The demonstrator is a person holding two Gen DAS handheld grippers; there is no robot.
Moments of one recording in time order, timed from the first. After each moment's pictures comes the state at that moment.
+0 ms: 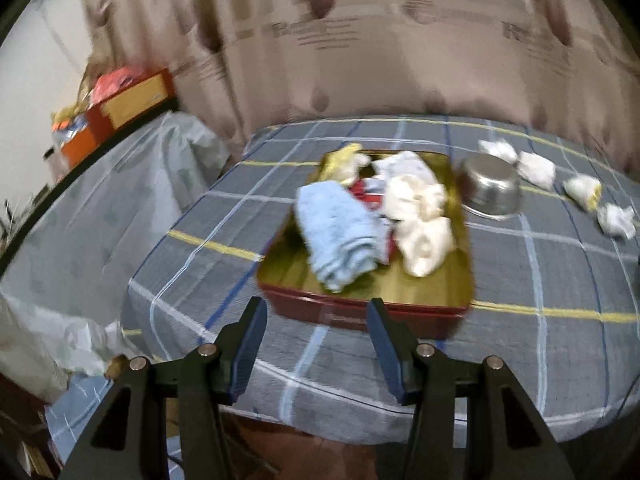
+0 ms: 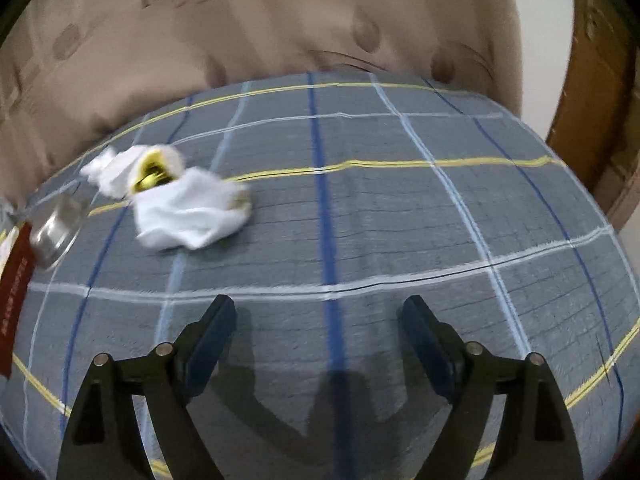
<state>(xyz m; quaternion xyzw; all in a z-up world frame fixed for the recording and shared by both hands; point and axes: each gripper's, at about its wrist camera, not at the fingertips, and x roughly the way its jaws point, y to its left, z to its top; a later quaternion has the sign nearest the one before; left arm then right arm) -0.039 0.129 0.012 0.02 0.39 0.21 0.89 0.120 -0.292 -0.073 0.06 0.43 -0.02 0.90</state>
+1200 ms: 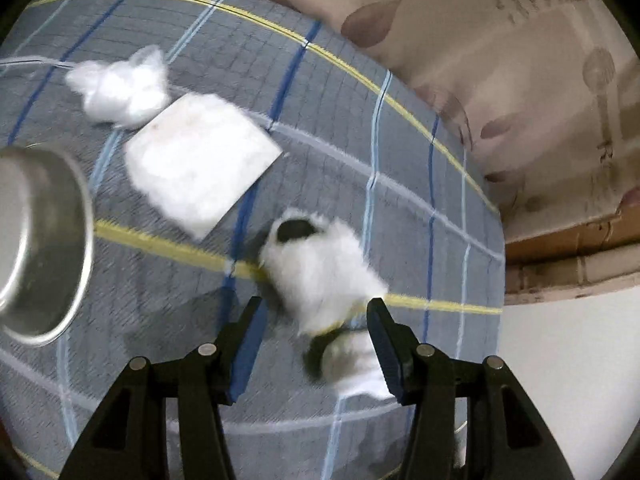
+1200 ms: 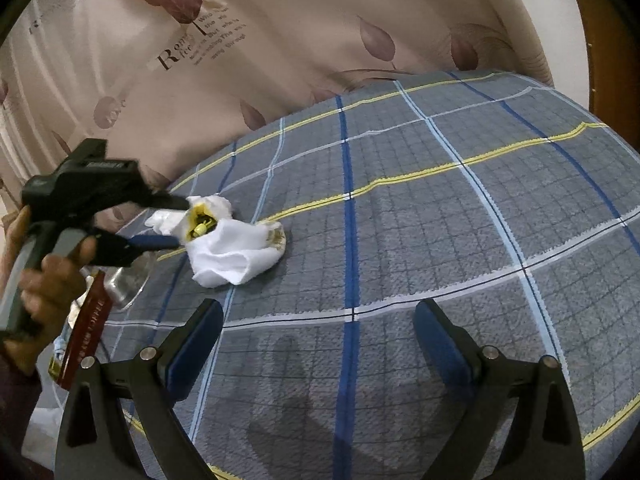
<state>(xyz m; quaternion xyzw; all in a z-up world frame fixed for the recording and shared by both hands) 0.307 -0.071 -0.043 -0.28 0.60 -0.12 0.74 0.115 -0.325 -0.071 0.19 0.37 0.10 0.90</state>
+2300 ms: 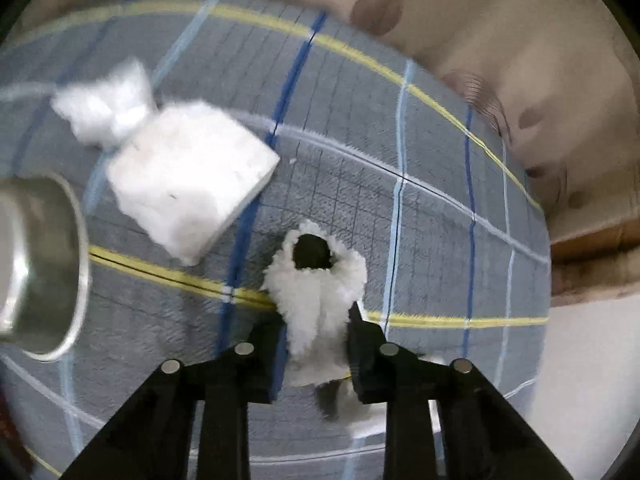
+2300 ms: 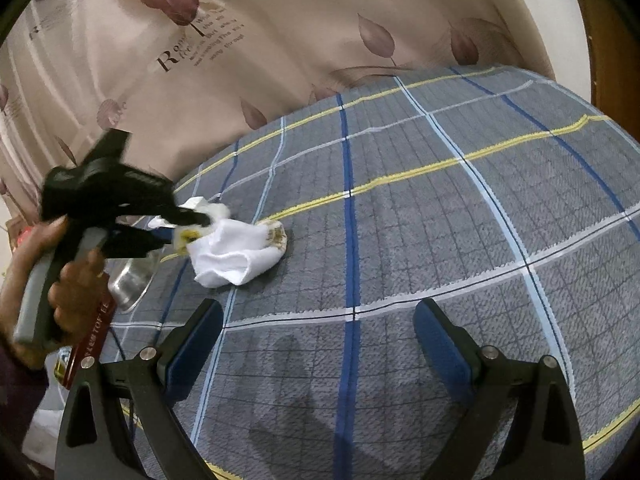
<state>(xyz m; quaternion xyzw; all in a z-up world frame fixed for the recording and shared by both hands) 0.307 -0.093 -0.049 -0.19 0.61 -0.05 0.77 0.118 -0.329 -0.075 0.20 0.38 0.10 0.90</state>
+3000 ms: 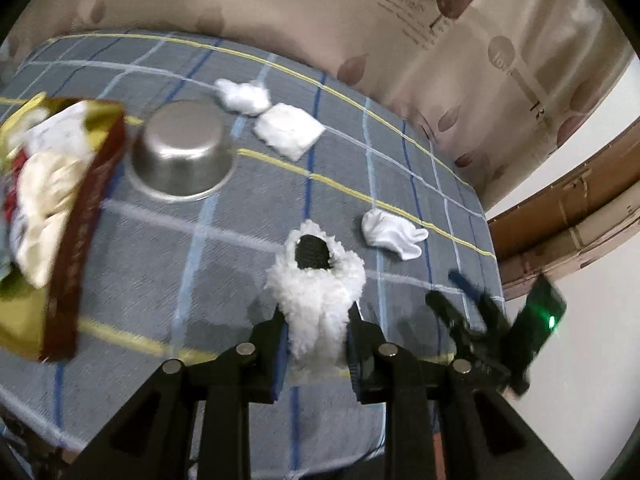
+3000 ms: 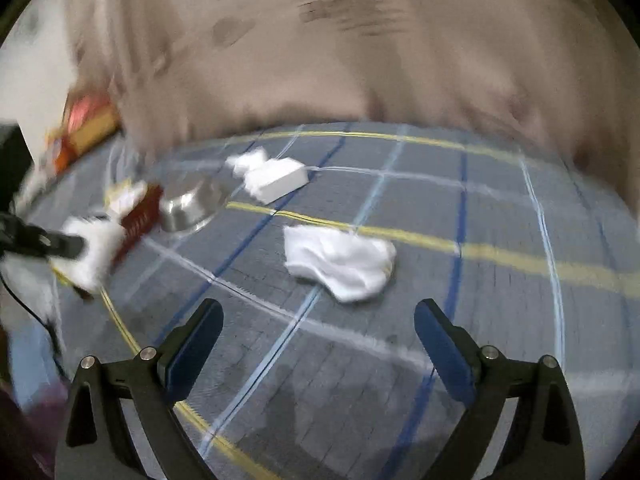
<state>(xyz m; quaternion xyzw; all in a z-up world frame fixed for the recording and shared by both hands) 0.097 -0.005 0.021 -0.23 0.51 -0.11 0.82 0.126 -0.260 -0.032 -0.03 0.36 0.26 0.90</state>
